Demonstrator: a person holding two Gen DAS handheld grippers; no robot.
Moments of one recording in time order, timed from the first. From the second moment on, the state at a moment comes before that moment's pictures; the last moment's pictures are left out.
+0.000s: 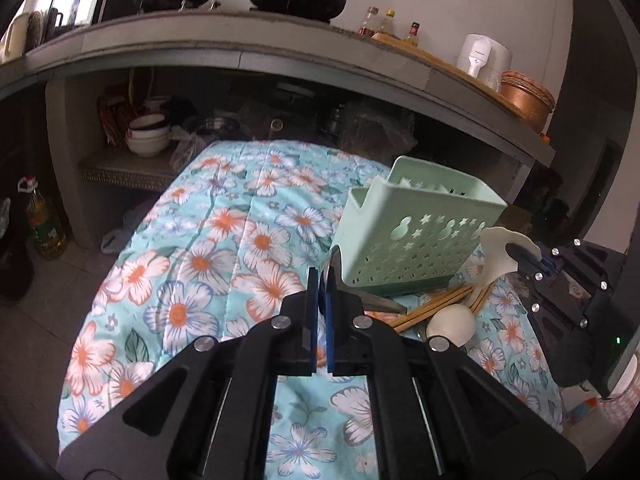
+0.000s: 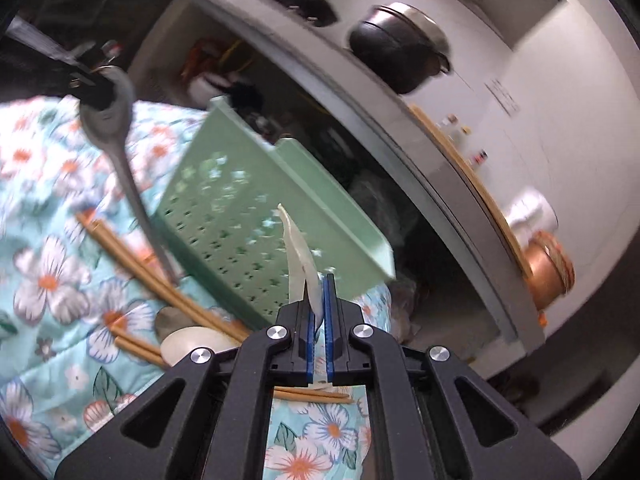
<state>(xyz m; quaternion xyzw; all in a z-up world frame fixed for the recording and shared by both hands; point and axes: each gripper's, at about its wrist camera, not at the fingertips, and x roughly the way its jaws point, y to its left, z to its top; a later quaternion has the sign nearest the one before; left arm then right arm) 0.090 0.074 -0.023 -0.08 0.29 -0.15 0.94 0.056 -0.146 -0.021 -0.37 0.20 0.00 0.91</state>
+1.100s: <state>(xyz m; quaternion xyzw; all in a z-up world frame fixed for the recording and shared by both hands) 0.136 0.024 0.098 0.10 0.19 -0.08 0.97 0.072 -0.297 0.135 0.01 0.08 0.05 1.00</state>
